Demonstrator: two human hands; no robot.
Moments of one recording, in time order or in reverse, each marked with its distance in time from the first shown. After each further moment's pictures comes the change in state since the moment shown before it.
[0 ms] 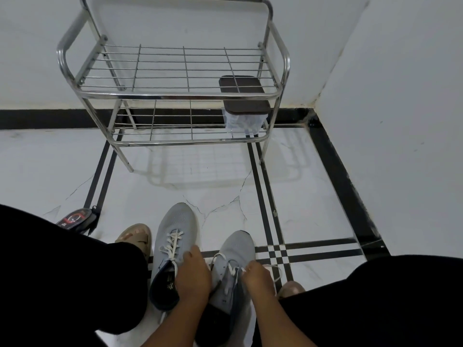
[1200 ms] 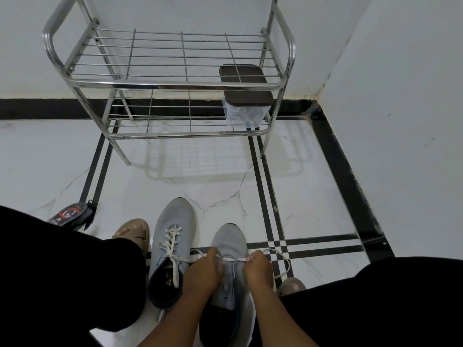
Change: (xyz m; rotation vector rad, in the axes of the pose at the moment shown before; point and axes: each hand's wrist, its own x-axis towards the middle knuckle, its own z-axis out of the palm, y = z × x) left_hand 0.009 -0.002 0.026 -0.113 -0.181 0.225; right_hand 0.010 -0.005 0.002 0.192 0.171 0.038
